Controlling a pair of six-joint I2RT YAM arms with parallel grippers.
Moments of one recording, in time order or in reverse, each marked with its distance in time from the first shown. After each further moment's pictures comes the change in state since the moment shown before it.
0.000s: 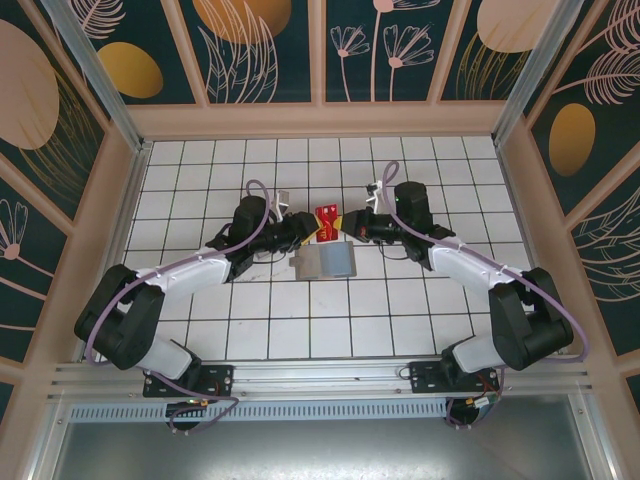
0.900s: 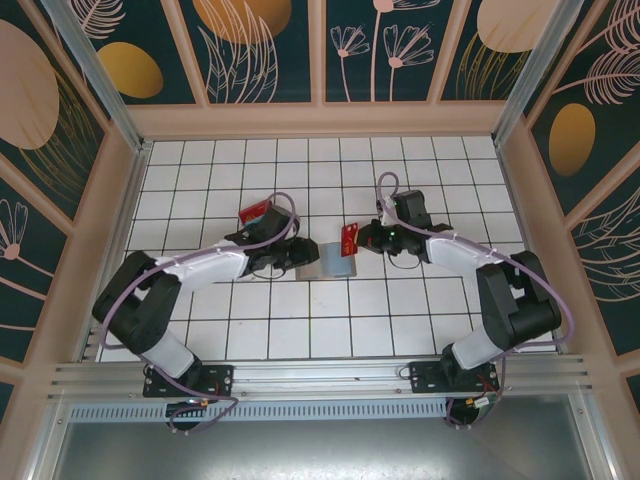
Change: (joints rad) left arm -0.077 0.091 0.117 -0.465 -0.227 0.319; right arm -0.065 0.099 0.021 -0.298 0.224 -0.212
